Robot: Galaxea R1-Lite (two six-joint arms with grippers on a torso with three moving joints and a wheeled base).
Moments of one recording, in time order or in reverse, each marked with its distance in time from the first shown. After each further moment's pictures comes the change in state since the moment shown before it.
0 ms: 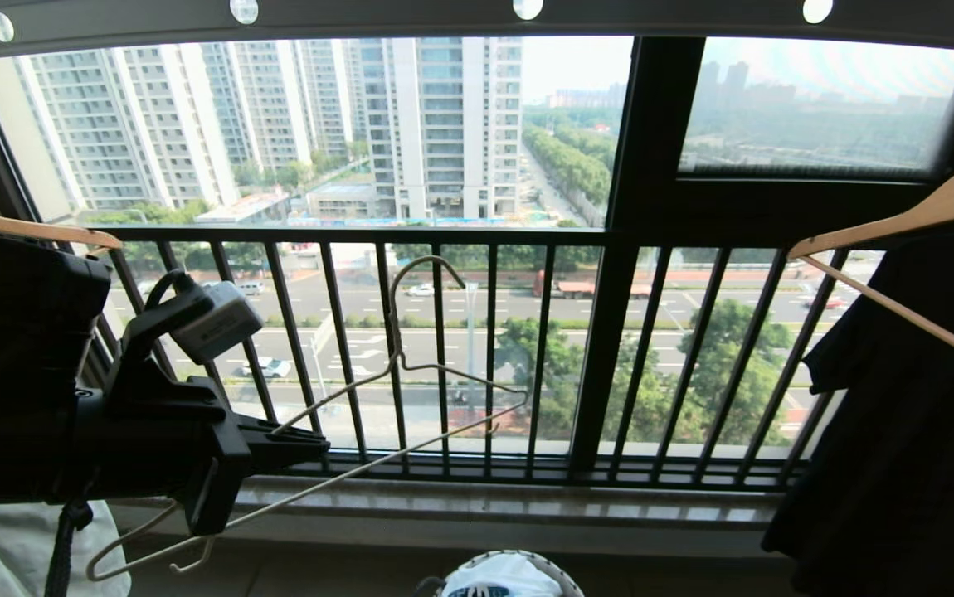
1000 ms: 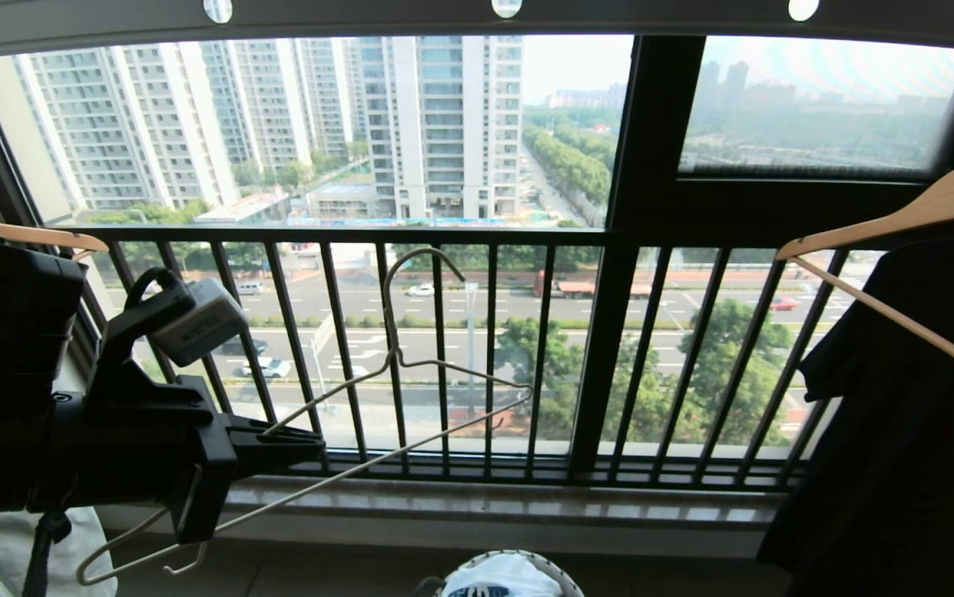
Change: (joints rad) left arm 0.000 -0.035 0.014 -0.013 -0.003 0.008; right arm 0.000 0.000 0.000 0.000 0.000 -0.001
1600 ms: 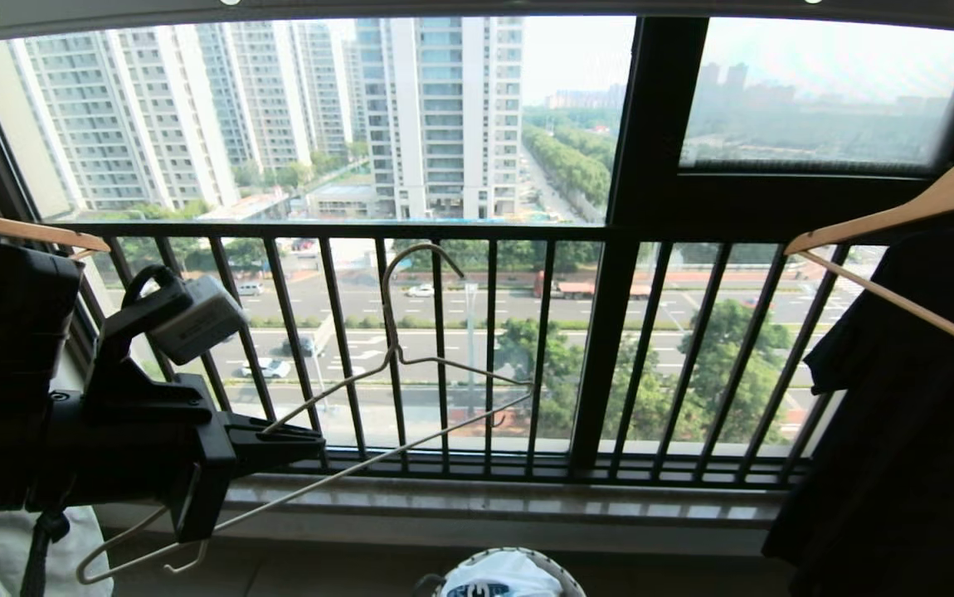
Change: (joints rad) left arm 0.000 -0.004 0.000 -0.006 0.000 -0.002; right arm 0.000 0.000 0.000 0.000 -0.001 0.006
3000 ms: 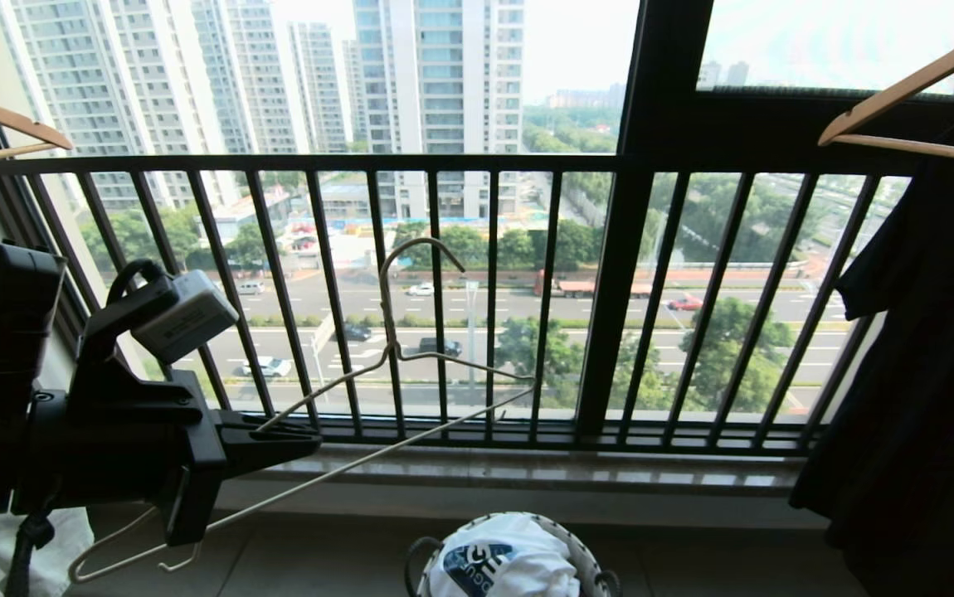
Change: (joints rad) left arm -0.002 -0.021 0.000 0.000 -0.001 0.013; right arm 0.000 0.000 0.000 0.000 -0.001 0.000
